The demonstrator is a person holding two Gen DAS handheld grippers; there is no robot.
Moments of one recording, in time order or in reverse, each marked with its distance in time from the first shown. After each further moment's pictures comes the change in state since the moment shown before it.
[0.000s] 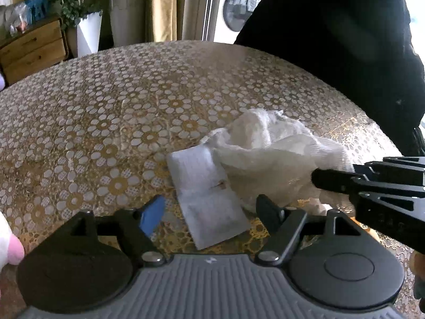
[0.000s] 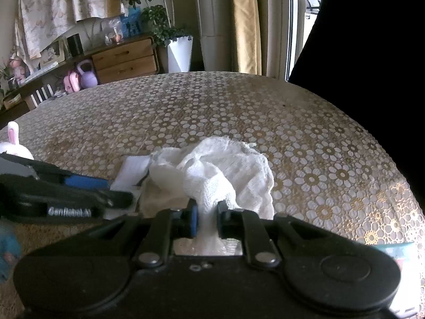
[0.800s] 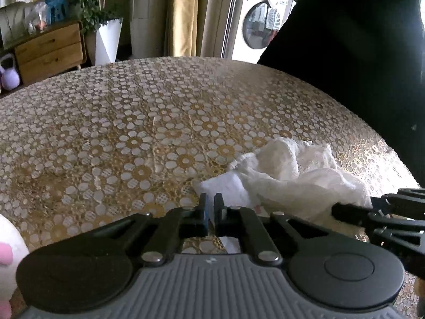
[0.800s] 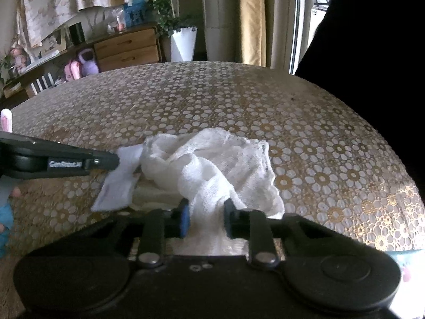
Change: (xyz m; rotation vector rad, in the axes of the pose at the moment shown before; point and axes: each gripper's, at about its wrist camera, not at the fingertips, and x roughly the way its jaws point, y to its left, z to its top) left arm 0.001 0.037 0.010 -0.076 -0.072 0.042; right arm 0.015 0.001 0.002 -0.028 0.025 -0.013
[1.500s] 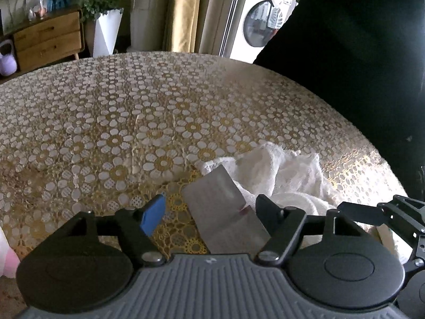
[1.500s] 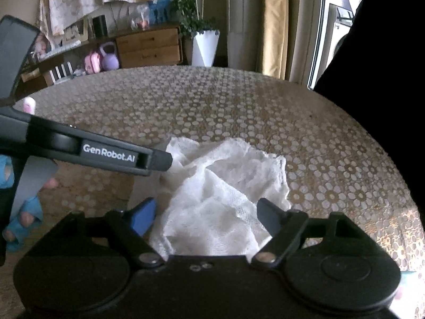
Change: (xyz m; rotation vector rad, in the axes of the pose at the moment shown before) left arm 0.010 -0.009 0.006 -0.053 0.036 -0.027; right arm -0.005 0.013 0.005 -0.101 0.015 0.066
